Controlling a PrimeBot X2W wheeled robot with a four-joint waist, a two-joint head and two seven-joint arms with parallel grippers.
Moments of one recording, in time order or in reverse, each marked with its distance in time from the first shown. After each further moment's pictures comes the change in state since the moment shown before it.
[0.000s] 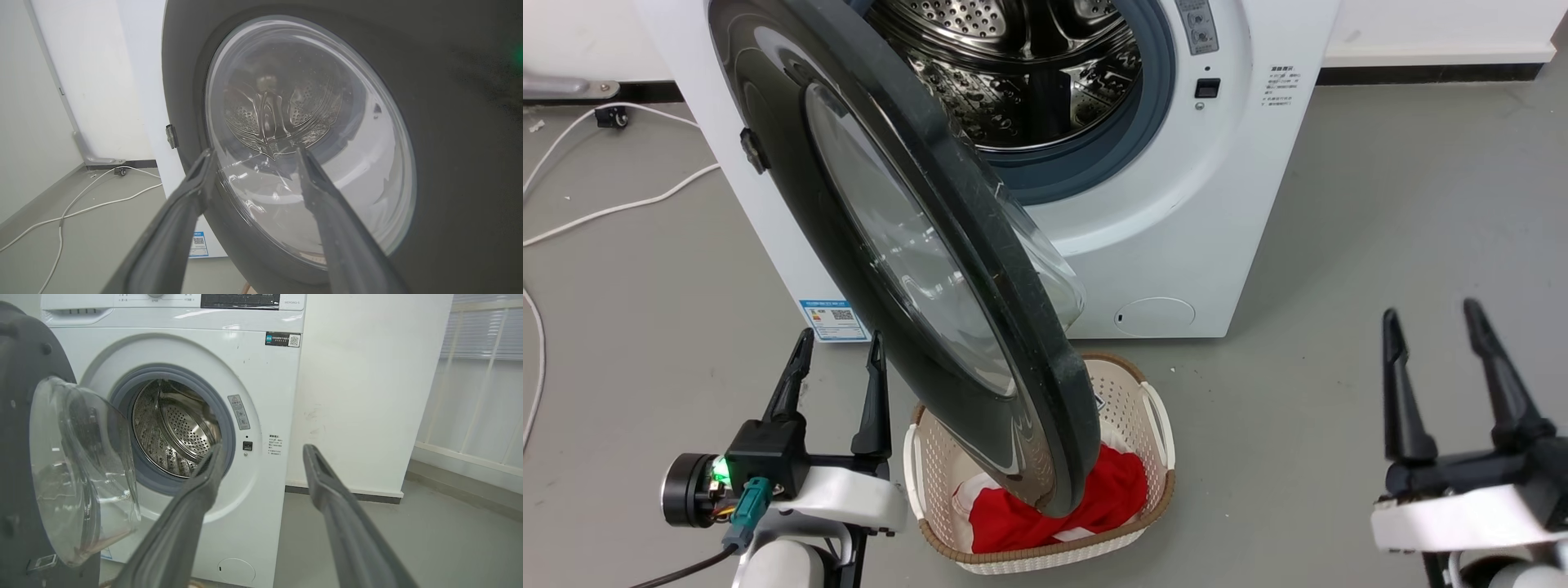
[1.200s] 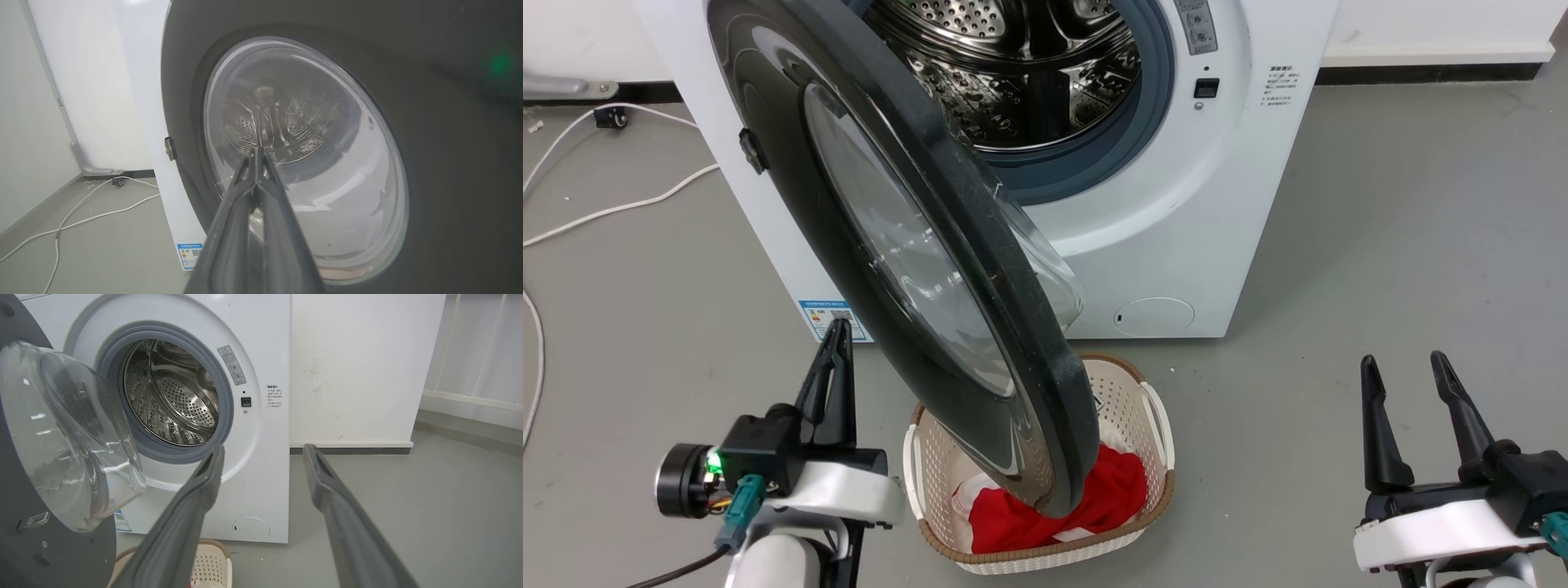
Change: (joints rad) left arm -0.001 0.001 0.001 -0.028 0.005 -0.009 0.000; right arm 0.010 0.008 0.003 0.198 0.075 0.000 -0.049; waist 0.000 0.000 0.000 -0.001
